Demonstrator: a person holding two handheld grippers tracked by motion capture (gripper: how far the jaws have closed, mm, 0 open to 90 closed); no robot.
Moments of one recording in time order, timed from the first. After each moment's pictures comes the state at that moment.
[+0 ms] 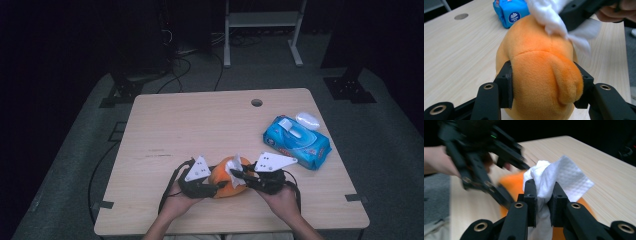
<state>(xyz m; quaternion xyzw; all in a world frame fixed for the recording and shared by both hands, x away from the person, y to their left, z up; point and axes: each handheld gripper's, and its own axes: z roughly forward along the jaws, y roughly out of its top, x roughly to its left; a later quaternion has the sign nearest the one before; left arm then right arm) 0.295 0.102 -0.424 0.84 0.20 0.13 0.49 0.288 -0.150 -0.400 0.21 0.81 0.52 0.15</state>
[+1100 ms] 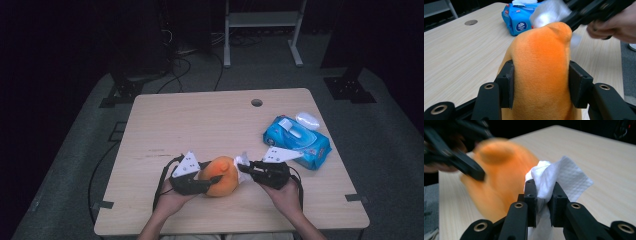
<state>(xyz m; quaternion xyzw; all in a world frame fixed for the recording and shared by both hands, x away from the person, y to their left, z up) 0.294 0.117 -0.403 0.83 0.20 0.14 0.51 0.299 -0.165 -0.405 0.26 0.79 0.54 0.13</state>
